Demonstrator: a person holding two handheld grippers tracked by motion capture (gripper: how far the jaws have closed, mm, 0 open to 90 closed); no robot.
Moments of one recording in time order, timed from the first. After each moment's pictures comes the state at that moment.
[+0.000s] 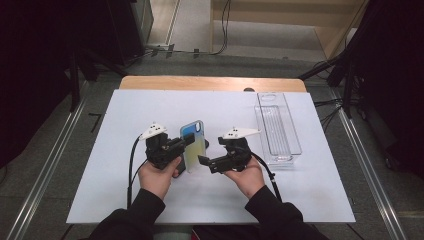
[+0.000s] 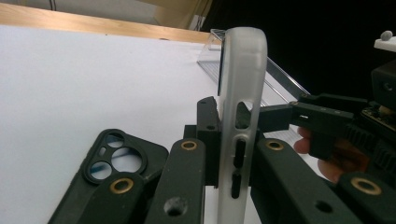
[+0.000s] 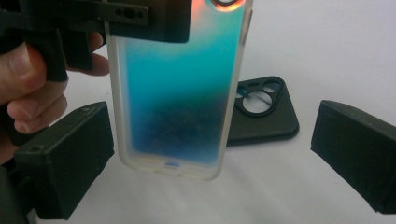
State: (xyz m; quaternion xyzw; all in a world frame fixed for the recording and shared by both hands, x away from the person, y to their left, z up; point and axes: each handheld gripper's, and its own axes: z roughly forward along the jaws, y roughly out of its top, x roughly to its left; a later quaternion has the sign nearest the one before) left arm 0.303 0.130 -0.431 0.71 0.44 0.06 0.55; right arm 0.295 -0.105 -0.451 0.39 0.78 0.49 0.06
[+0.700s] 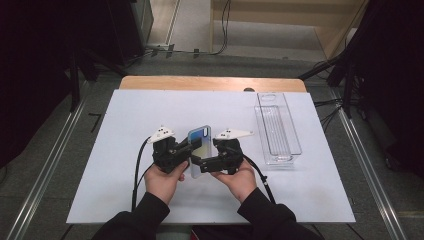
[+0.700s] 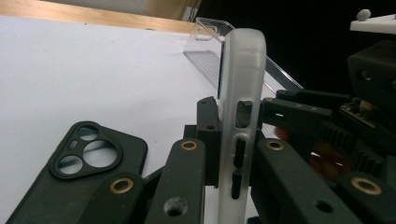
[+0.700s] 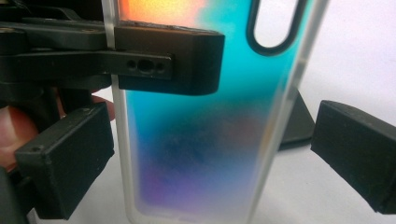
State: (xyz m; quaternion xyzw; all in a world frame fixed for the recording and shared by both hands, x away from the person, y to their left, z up) left arm 0.293 0.113 -0.432 0.72 0.43 0.05 0.55; right arm 0.290 -0.083 -0.450 0.43 0.76 0.49 0.06
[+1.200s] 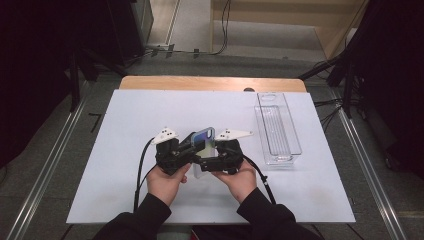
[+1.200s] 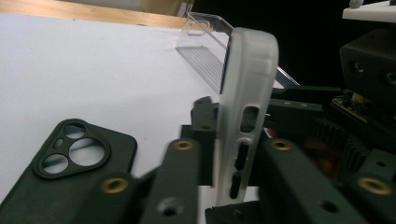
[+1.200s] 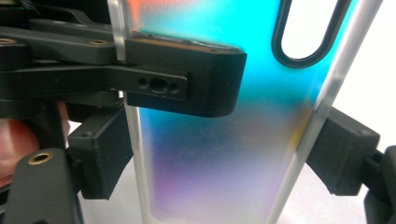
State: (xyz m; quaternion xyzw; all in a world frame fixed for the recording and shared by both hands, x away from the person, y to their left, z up) left arm 0.290 0.107 -0.432 0.72 0.43 0.05 0.54; right arm 0.290 -0.084 -0.449 0.41 0.77 0.49 0.06
